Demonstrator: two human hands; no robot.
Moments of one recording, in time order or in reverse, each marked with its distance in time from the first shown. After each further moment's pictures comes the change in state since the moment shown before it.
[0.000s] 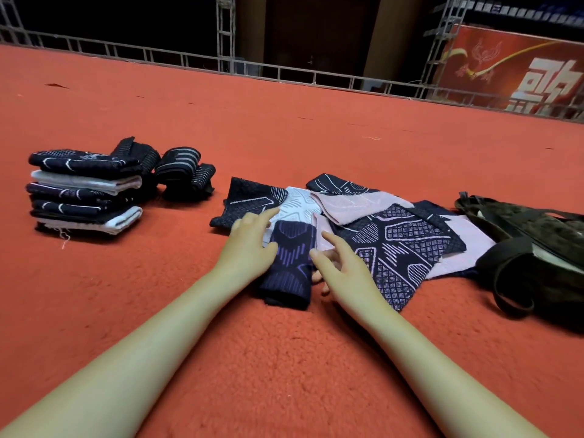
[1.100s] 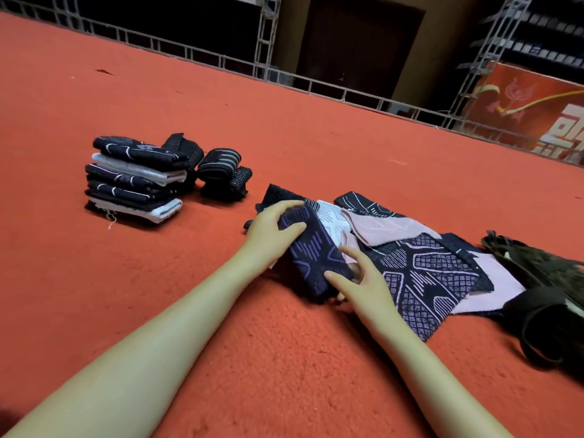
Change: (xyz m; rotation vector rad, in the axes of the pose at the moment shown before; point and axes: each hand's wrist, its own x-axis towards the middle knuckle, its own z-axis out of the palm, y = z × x) left_hand 0.007 -0.001 -0.030 -0.432 0.159 0.021; right_hand 0.009 -0.002 0.013 0.091 -0.012 0.032
